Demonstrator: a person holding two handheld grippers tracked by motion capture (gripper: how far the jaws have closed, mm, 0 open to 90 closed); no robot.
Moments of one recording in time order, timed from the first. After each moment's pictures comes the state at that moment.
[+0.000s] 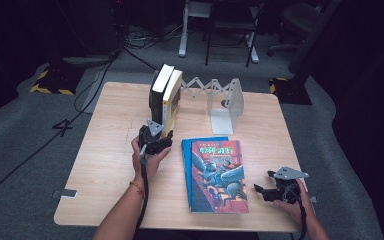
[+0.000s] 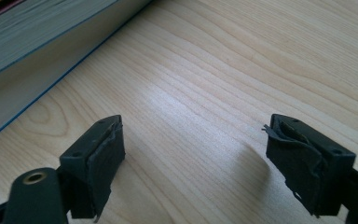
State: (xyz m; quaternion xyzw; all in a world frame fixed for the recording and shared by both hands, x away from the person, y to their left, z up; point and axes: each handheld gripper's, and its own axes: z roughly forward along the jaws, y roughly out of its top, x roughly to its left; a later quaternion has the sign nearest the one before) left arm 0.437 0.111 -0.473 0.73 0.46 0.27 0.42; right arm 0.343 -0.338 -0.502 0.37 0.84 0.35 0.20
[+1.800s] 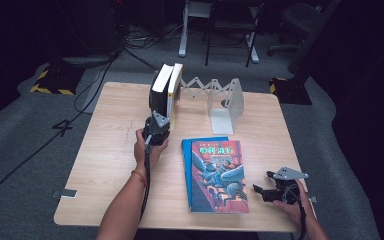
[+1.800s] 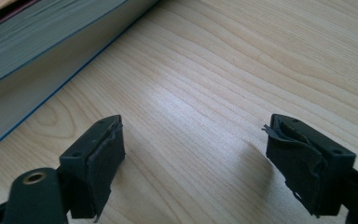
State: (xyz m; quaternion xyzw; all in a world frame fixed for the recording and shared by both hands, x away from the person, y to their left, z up) left arm 0.476 0.102 -0.469 0.74 0.47 0.29 0.38; right arm 0.342 -0.336 -0.504 0.38 0.83 0.36 0.19
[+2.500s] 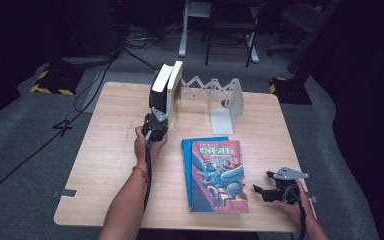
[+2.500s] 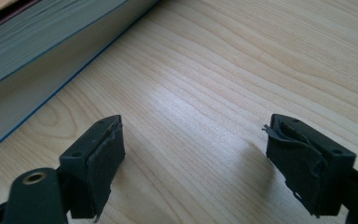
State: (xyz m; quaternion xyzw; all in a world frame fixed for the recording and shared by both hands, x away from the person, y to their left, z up) left arm 0.489 0.104 -0.469 0.74 0.48 0.29 0.37; right arm 0.342 -0.337 -0.504 0.38 0.83 0.36 0.19
